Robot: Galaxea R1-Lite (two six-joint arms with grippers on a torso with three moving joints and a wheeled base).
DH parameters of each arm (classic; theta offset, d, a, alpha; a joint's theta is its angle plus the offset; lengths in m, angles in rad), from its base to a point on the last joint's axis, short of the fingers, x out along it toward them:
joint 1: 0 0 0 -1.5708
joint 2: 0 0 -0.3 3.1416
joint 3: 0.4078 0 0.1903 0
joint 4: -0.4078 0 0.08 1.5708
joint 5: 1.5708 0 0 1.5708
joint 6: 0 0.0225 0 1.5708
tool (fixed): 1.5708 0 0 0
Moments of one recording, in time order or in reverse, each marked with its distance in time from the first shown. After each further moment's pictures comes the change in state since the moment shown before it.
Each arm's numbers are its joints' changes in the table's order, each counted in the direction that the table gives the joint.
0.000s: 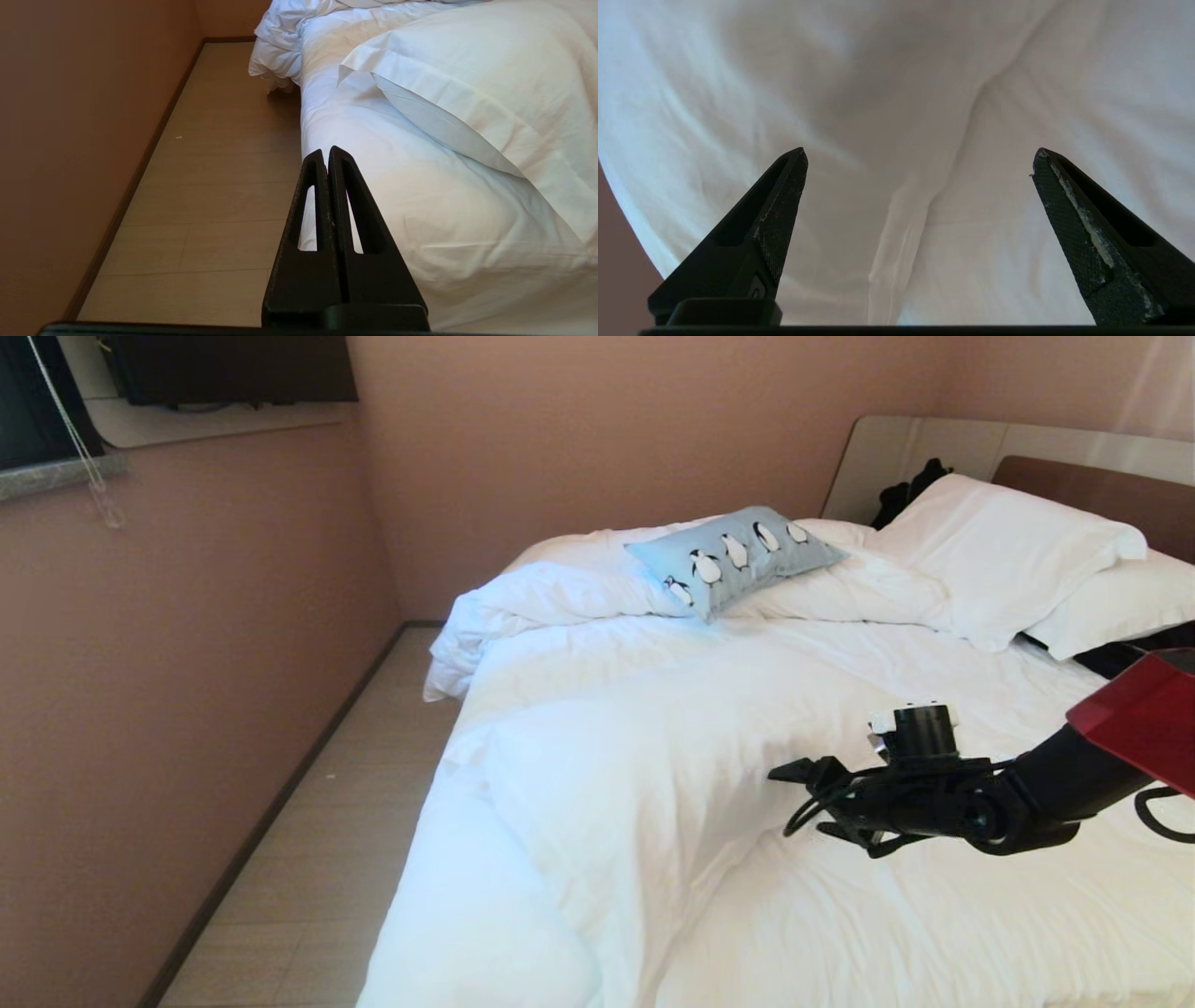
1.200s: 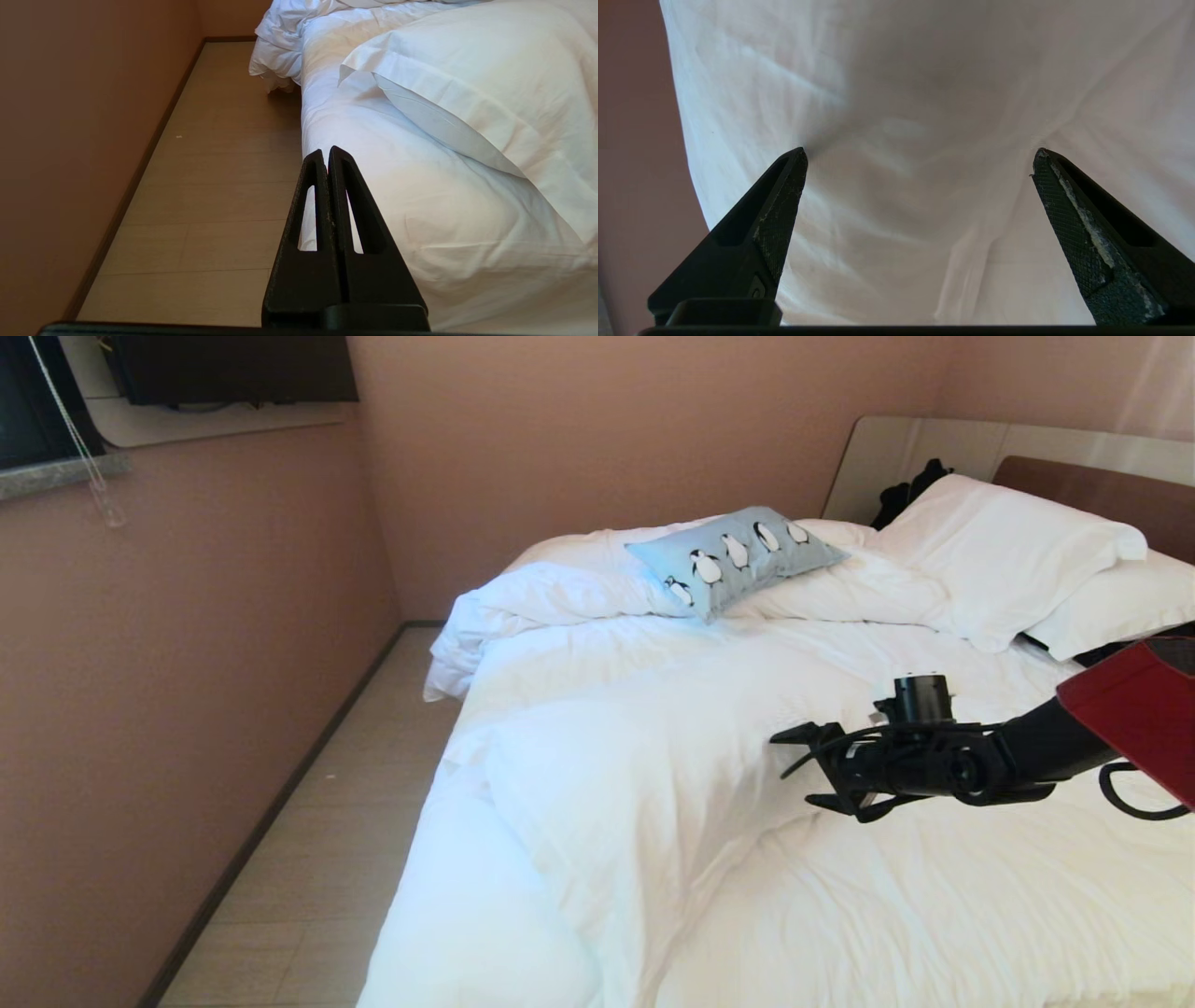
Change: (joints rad) left arm 0.000 0.000 0.000 0.000 0.000 -0.001; right arm -0.068 0.094 0.259 -0.126 -0.123 0.145
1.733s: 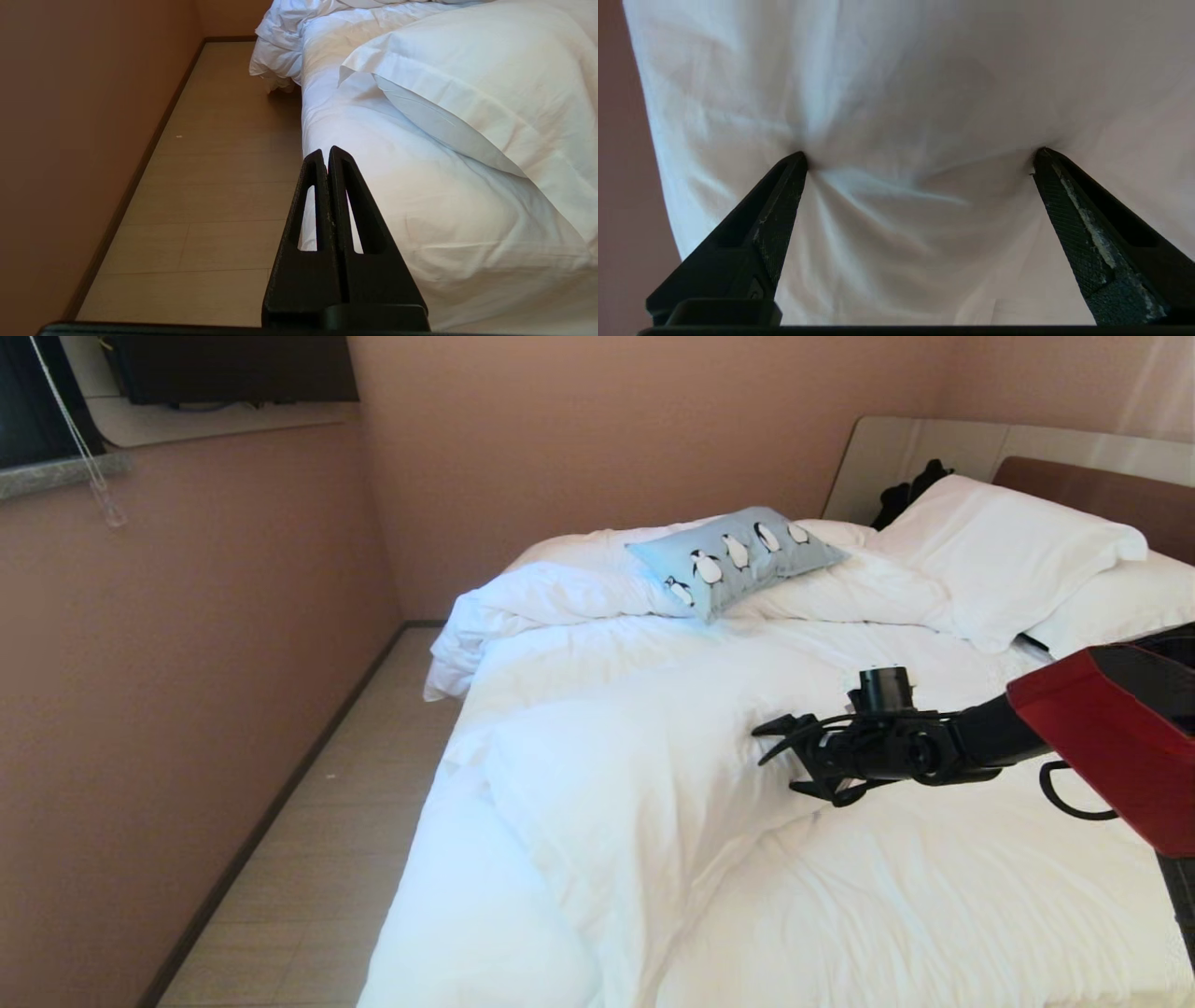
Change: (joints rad) left arm 0.000 0.000 0.000 0.000 0.000 0.001; right arm 0.027 0.122 0.231 -0.113 0.062 -0.013
